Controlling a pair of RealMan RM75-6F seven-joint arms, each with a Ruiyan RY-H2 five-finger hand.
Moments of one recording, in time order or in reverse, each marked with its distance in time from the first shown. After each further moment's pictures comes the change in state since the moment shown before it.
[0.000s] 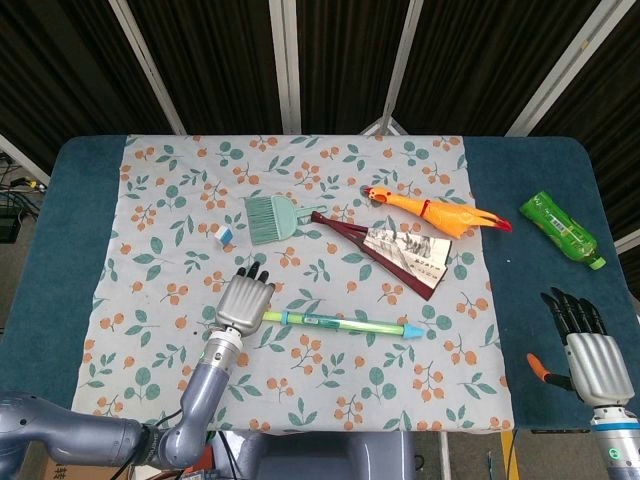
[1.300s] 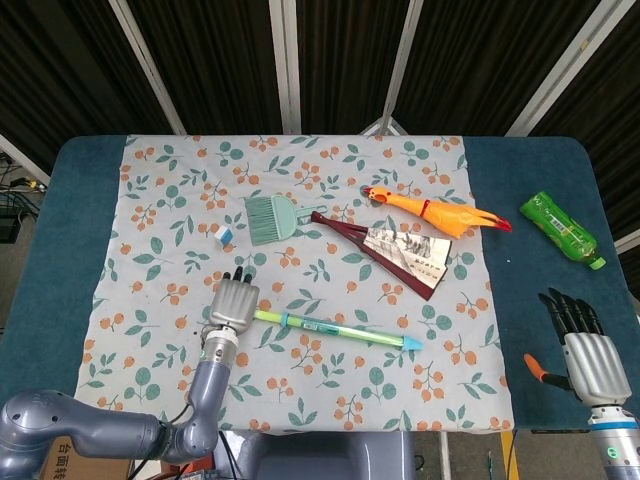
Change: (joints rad) left arm -0.041 -0.074 0.046 0.163 -0.121 0.045 -0.006; right arm 0.004 0.002 -0.001 -0.013 0.008 -0.012 0.008
